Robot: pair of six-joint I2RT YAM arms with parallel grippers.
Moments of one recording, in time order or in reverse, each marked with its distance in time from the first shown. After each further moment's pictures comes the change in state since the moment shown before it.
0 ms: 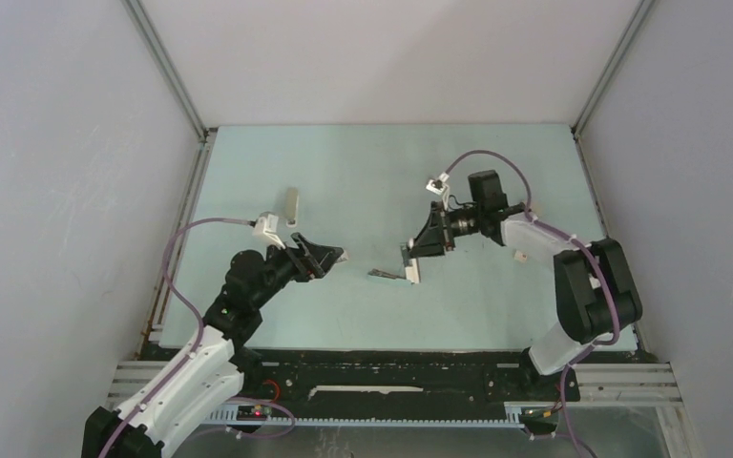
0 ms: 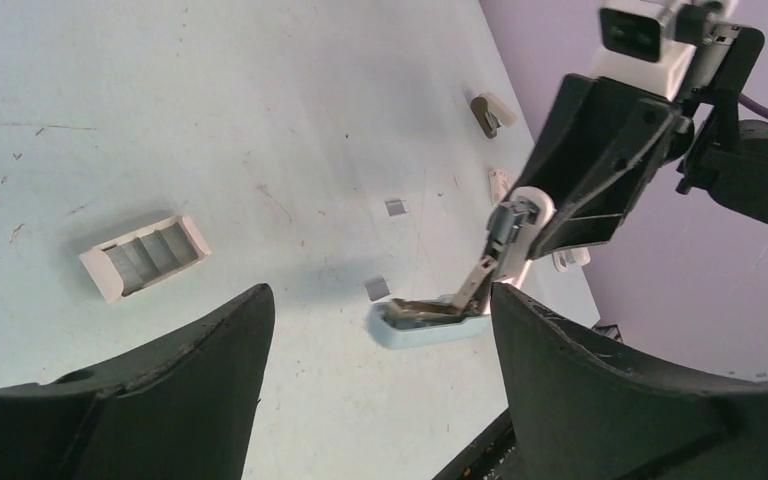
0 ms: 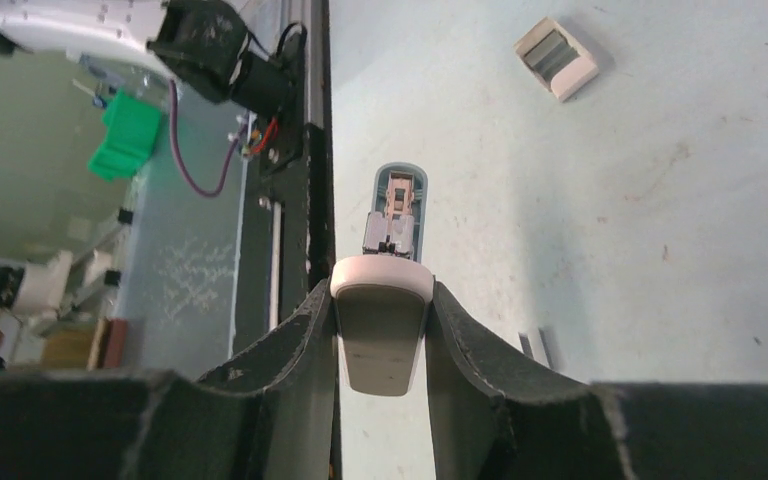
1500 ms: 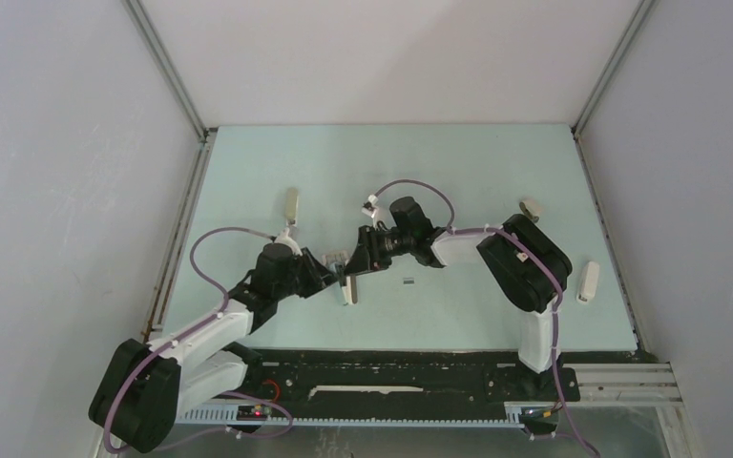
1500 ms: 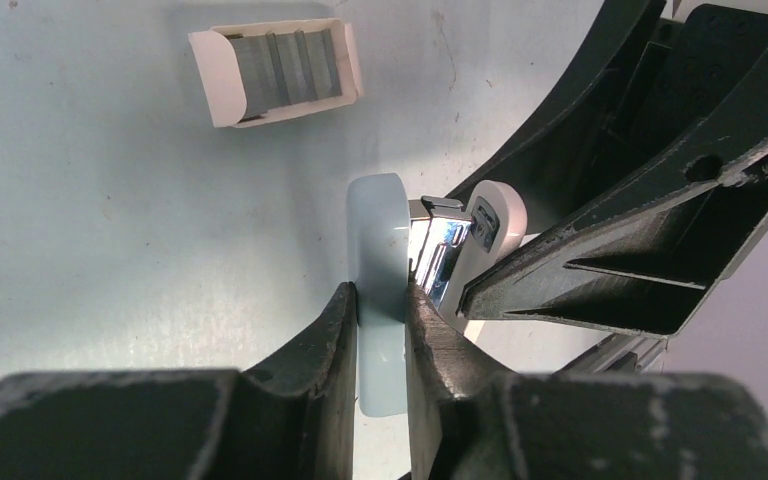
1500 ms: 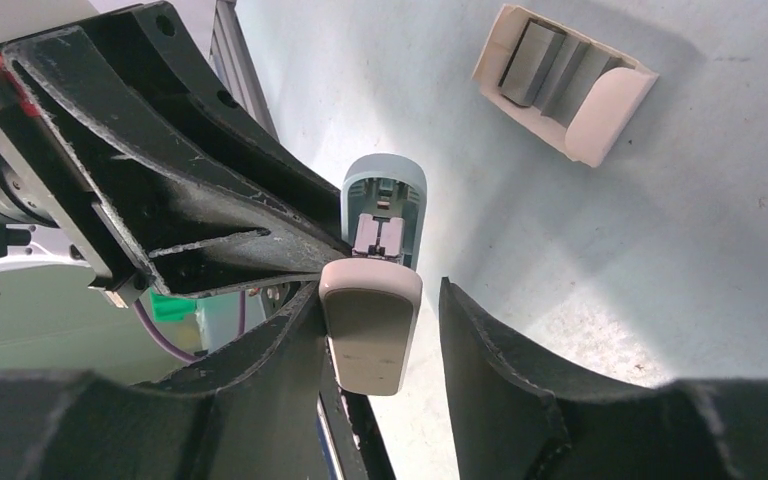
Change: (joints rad) left arm -0.005 0.358 0.000 -0.085 0.006 -0.122; right arm 0.362 0.328 0.080 0.412 0.428 0.672
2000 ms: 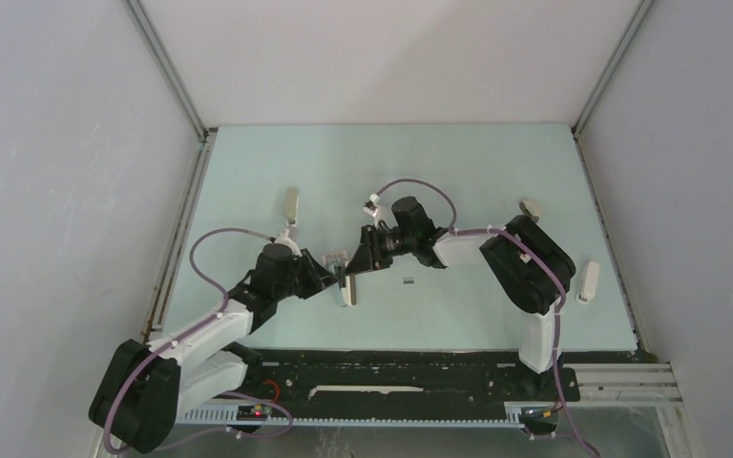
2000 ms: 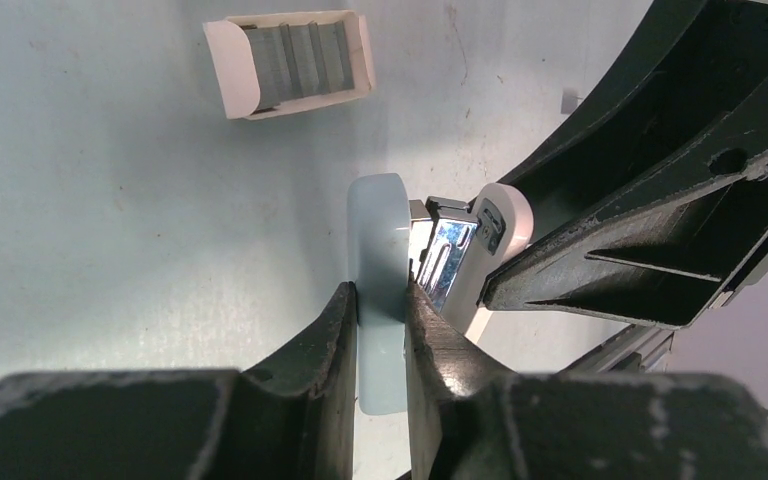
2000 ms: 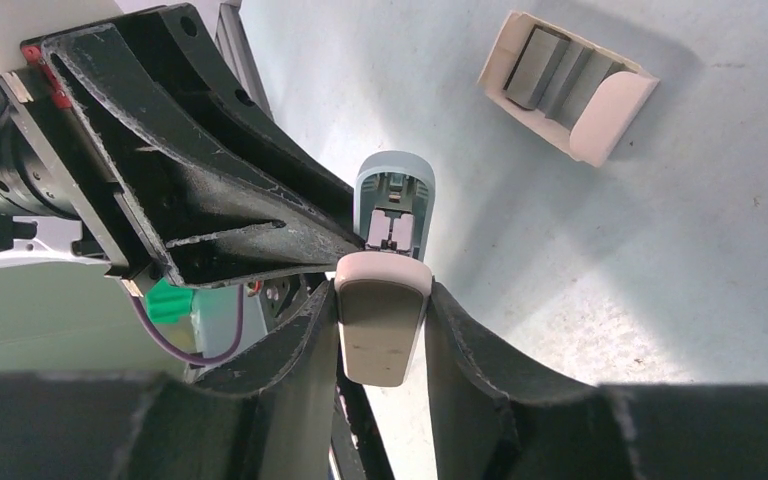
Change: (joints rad) left arm 0.003 -0.004 0.000 -0.018 -0.001 0.000; right arm -0.001 -0.019 -0.019 0.016 0.005 -0.008
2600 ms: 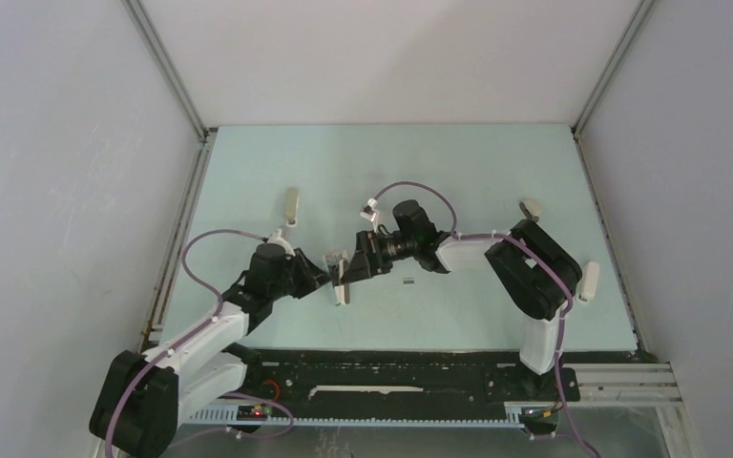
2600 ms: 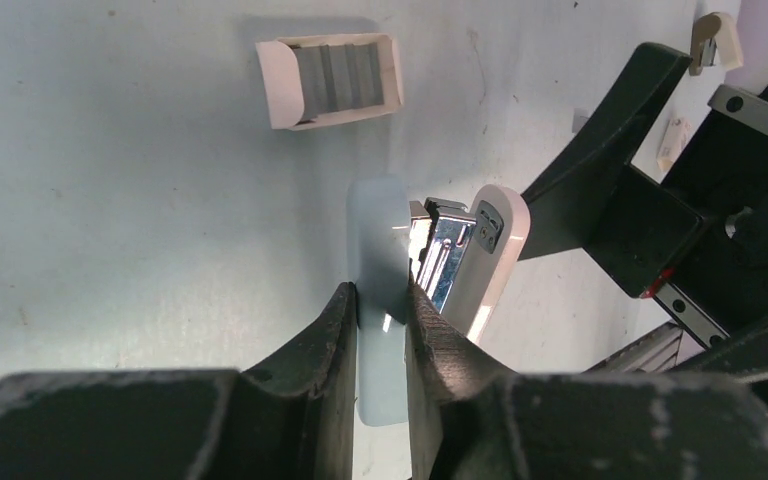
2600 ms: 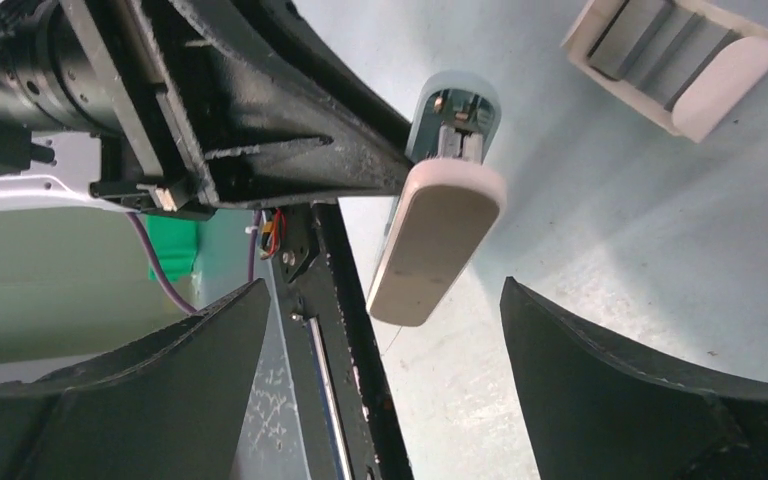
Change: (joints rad) left arm 0.058 -0.052 -0.001 -0.061 -0.001 0.026; right arm 0.021 -0.050 -0.047 0.026 -0.072 -0.044
